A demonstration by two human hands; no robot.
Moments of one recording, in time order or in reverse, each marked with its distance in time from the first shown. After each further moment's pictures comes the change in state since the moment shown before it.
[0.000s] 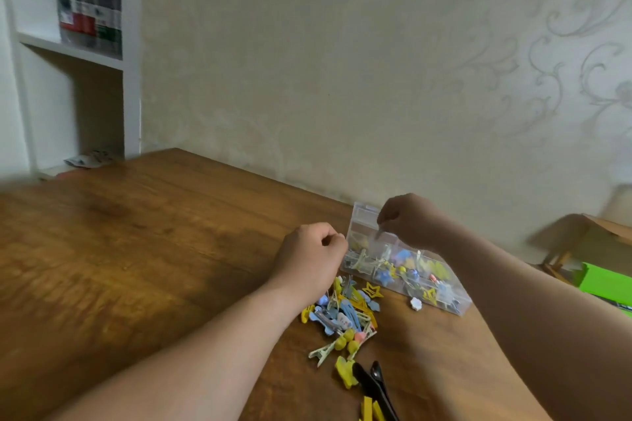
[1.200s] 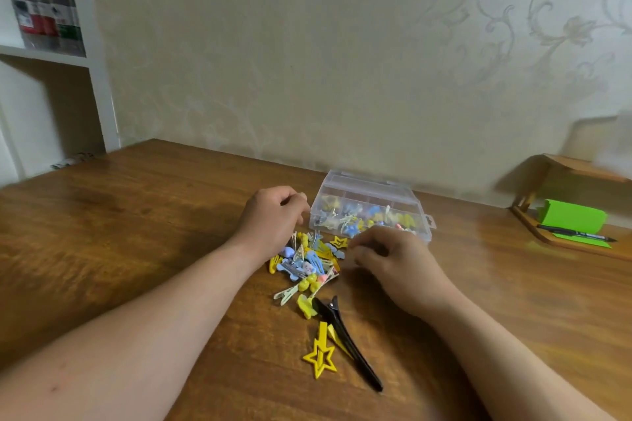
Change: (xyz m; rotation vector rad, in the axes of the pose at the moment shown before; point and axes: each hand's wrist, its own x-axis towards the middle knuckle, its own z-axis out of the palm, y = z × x) left_hand -0.013 0.016 -0.008 0.035 0.023 -0.003; right_hand -0.175 0.010 0.038 0.507 0.068 -0.078
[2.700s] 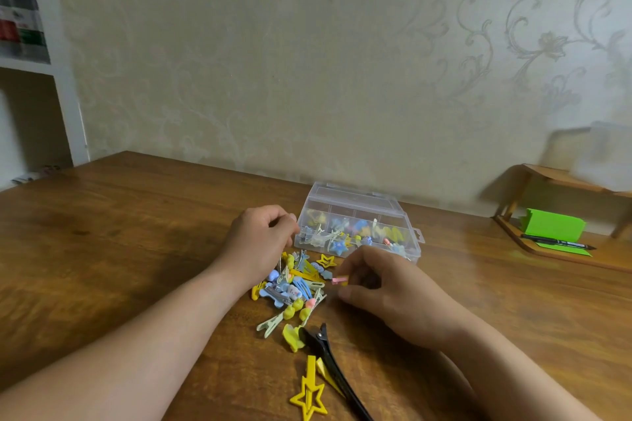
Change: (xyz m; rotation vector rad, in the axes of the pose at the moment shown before) left_hand 0.001 0.000 0.004 0.019 -0.041 0.008; right_hand -0.005 0.000 -0.017 0.032 -0.214 -0.018
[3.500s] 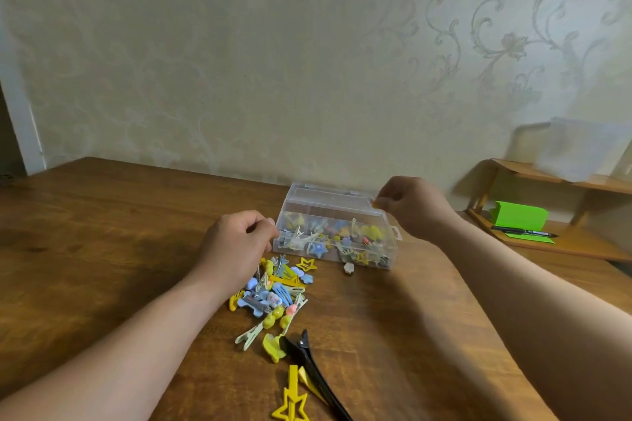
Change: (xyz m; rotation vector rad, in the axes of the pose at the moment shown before) left_hand 0.002 0.001 0.002 0.015 -0.009 -0.012; right_hand 0.077 0.028 -0.096 -0.310 0.420 0.266
